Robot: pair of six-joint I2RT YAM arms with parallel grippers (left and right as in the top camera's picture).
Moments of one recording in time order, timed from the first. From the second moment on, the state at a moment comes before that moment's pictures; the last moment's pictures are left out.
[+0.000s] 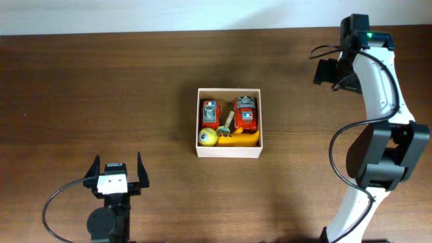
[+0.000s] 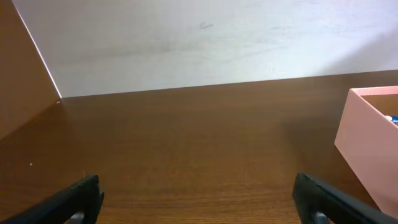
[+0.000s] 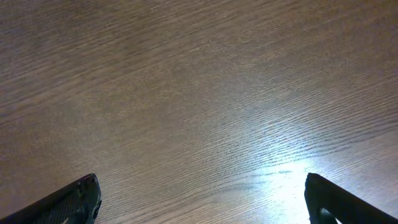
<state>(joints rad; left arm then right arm) 0.04 0.01 0.01 -0.08 -0.06 0.11 -0.12 2.14 1.98 -1.20 0.16 0.22</state>
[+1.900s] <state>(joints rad) 0.04 0.01 0.01 -0.08 -0.06 0.11 0.03 0.08 0.12 -0.28 -0.08 -0.08</state>
